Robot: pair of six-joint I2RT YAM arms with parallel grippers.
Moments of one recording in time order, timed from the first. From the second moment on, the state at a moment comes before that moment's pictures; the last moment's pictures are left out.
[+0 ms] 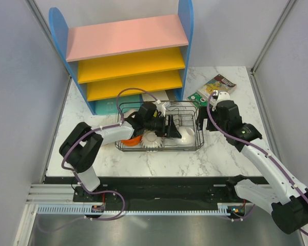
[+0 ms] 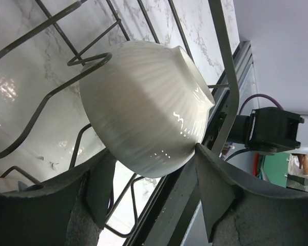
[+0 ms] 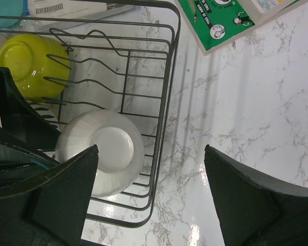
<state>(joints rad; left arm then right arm) -0.72 1.71 0.97 0.15 0.59 -0.67 0.41 0.99 0.90 -0.54 0.11 0.30</state>
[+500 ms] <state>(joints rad) -0.72 1.76 1.01 0.25 0.64 -0.76 0.41 0.99 0.88 -0.54 0.11 0.31</state>
